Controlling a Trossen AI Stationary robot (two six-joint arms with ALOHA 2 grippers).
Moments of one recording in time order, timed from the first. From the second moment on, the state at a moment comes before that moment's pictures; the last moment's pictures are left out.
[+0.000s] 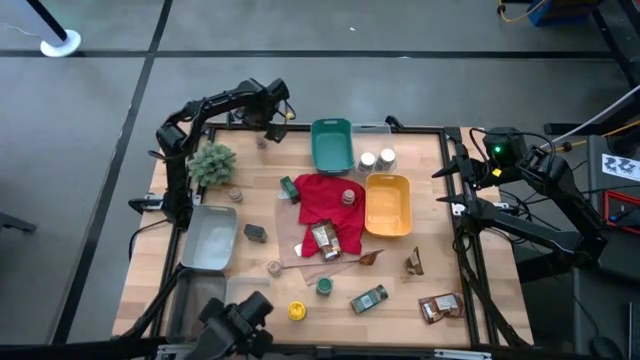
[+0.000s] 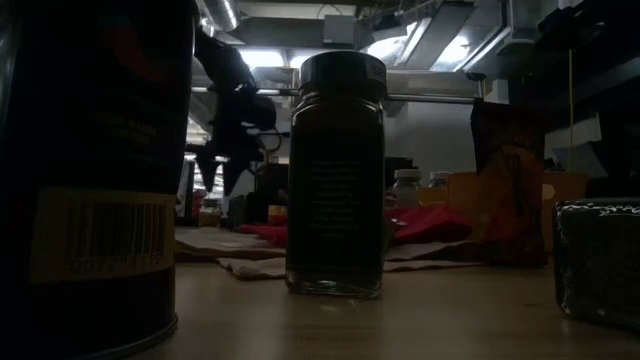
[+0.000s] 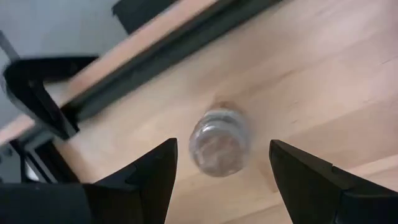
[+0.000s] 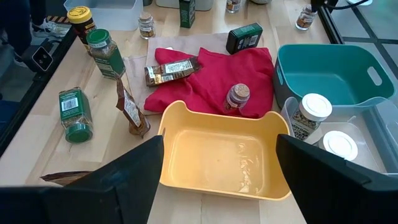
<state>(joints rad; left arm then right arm) 0.85 1.97 1.56 -1.11 -0.21 -0.20 -0.70 0.59 1.01 -1.18 -0.61 -0.55</state>
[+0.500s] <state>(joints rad) 0.86 1.97 1.41 -0.97 -0.21 -0.17 -0.70 0.59 1.01 -1.18 -0.61 -0.55</state>
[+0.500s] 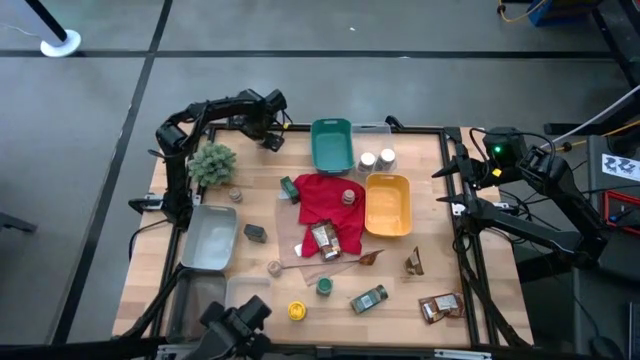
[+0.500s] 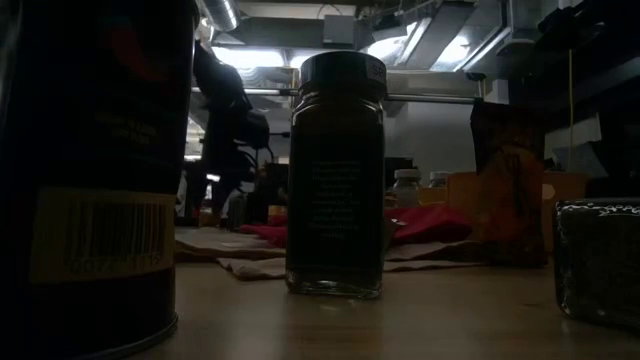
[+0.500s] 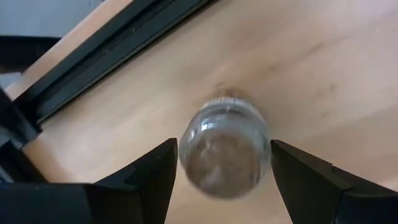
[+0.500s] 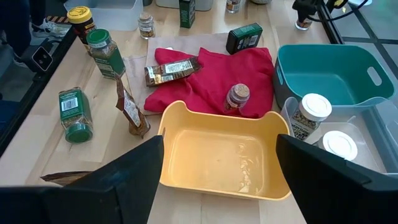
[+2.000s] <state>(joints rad) 0.66 1.72 1.39 -0.66 0.13 -0.26 -0.70 0.59 1.01 -1.18 -0.61 -0.55</state>
